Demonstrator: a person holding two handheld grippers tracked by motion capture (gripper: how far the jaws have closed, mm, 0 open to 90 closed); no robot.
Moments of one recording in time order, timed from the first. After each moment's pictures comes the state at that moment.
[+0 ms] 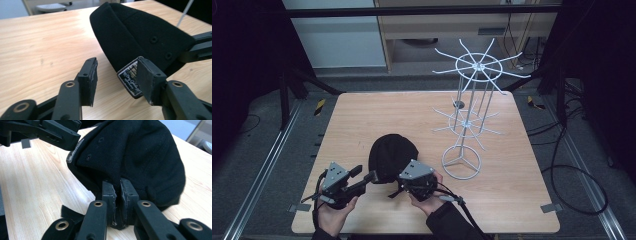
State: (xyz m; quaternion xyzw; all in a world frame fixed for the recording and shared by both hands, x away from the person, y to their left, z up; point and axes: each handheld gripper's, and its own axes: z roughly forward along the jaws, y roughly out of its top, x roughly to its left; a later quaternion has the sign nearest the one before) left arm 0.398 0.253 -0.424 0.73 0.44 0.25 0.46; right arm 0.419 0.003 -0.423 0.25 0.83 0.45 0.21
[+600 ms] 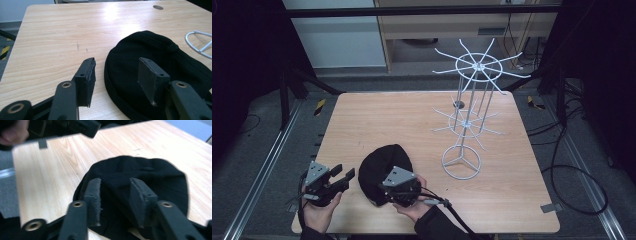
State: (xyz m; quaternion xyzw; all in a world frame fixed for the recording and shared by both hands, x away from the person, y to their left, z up) left arm 0.407 0.294 -0.433 0.70 0.50 0.26 0.44; right arm 0.413 0.037 -0.435 0.22 0.84 0.46 0.18
